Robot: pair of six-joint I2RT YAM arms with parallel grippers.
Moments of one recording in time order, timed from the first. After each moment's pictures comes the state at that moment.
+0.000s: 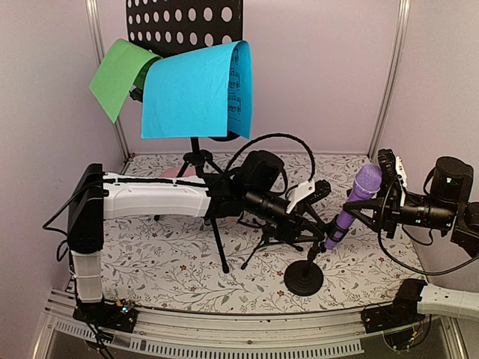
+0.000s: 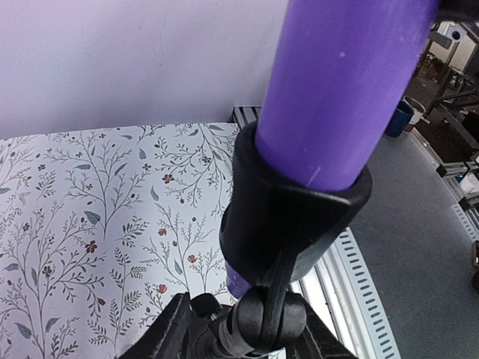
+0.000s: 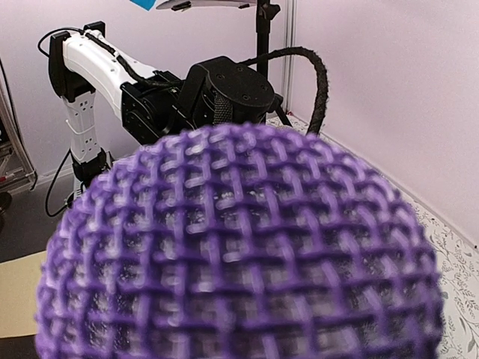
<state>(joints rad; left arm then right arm) -1.12 2.00 1.61 -0.07 0.65 0.15 0.81 0.60 0.88 -0.51 -0.28 -0.06</state>
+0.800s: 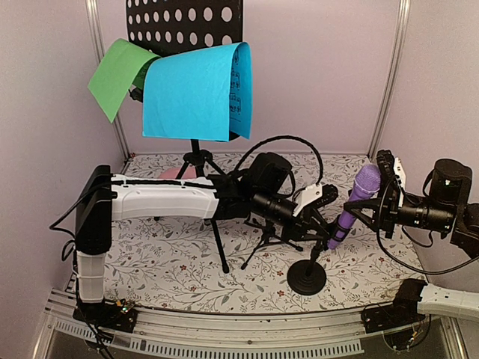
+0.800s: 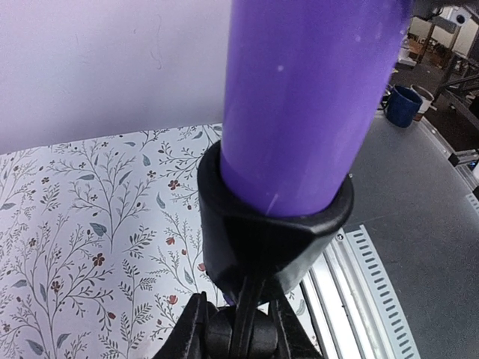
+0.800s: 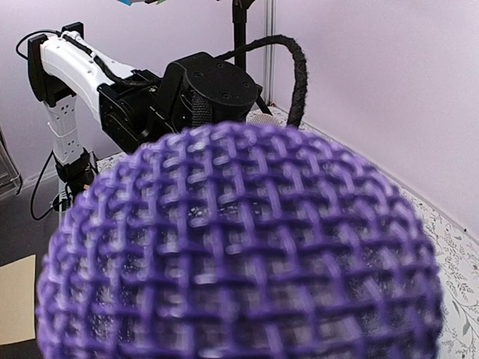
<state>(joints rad) -1.13 2.06 1.68 -0.09 0.62 0.21 0.81 0.59 0.86 -0.52 -0.19 -0.05</state>
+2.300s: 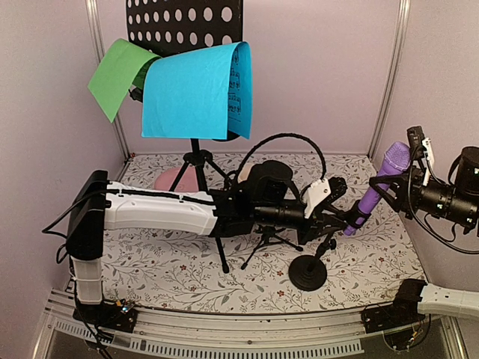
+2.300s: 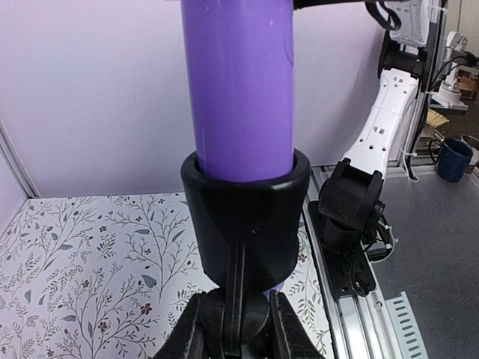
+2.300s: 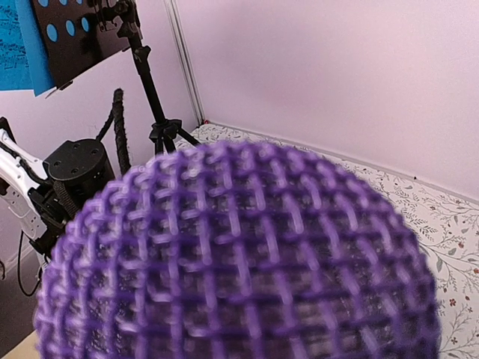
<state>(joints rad) -1.21 2.02 1.58 0.20 0.33 0.13 0.83 0.57 1.06 -0.71 0.10 0.20</state>
